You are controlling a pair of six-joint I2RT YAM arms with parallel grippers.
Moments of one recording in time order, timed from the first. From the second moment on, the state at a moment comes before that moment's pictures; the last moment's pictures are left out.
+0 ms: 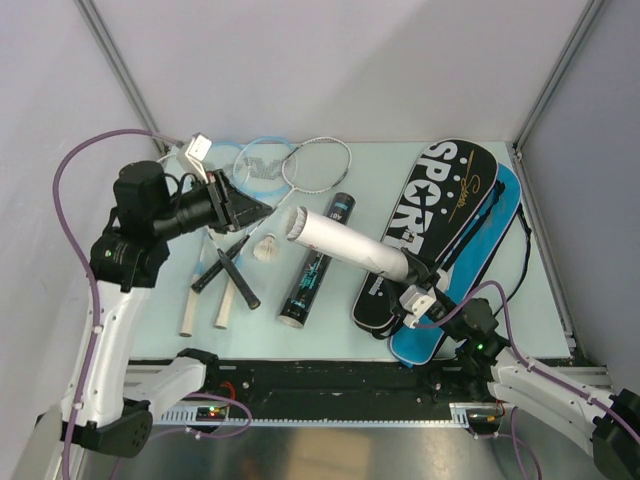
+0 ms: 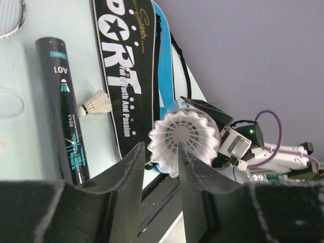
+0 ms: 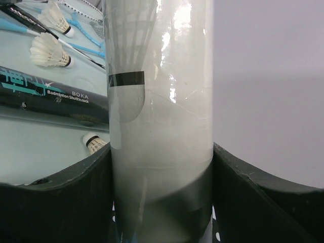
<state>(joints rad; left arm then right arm) -0.21 1.00 1.40 -0.73 0.65 -0.52 0.76 0.59 0.06 0.75 -0.08 -0.72</state>
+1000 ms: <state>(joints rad) -0.54 1.11 1.37 -0.77 0.57 -0.40 0.79 0.68 0.06 0.78 -0.11 -0.69</state>
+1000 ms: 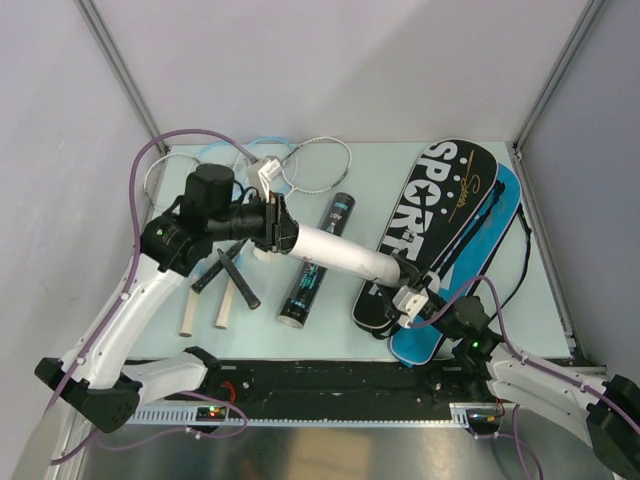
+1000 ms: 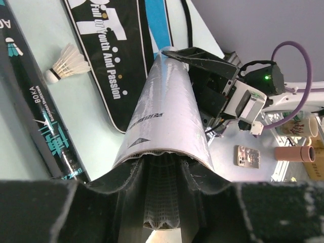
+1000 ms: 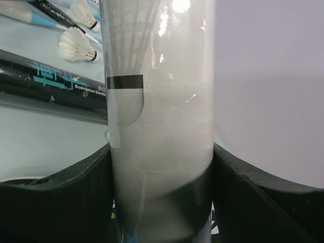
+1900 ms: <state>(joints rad) -0.51 1.00 1.56 -0.80 0.37 -0.39 0.78 0.63 0.06 0.76 -0.09 -0.61</state>
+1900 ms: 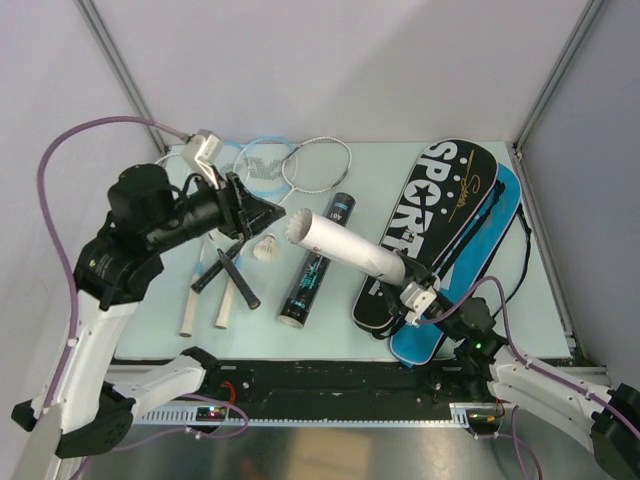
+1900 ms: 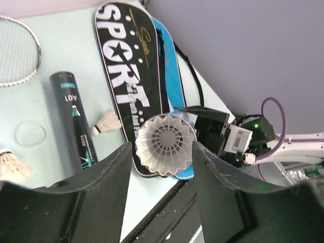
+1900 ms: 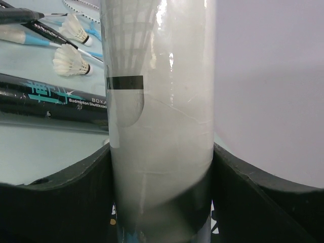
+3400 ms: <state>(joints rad) -0.49 1.13 1.53 -0.87 0.39 -0.21 0.80 0.64 0.06 0.78 -0.09 -0.57</state>
